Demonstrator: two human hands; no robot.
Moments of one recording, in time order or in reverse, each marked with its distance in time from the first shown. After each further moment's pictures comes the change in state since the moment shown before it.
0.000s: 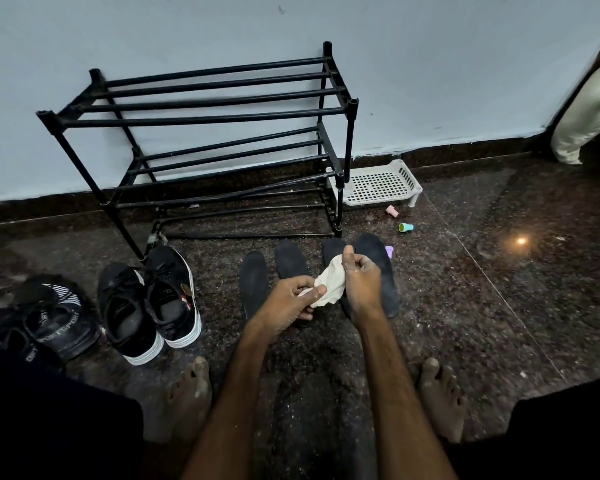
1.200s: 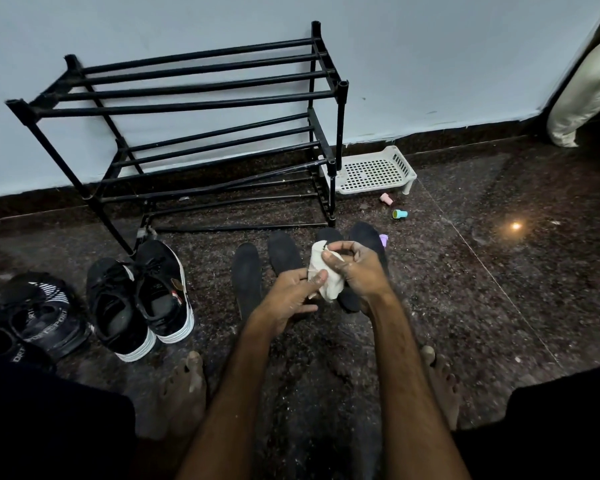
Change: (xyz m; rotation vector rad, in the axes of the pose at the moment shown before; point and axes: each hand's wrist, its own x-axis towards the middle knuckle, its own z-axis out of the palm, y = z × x) left_hand 0.005 0.005 0.019 -0.110 -0.003 -0.118; right_hand -0.003 -0.021 -0.023 0.058 -0.298 0.023
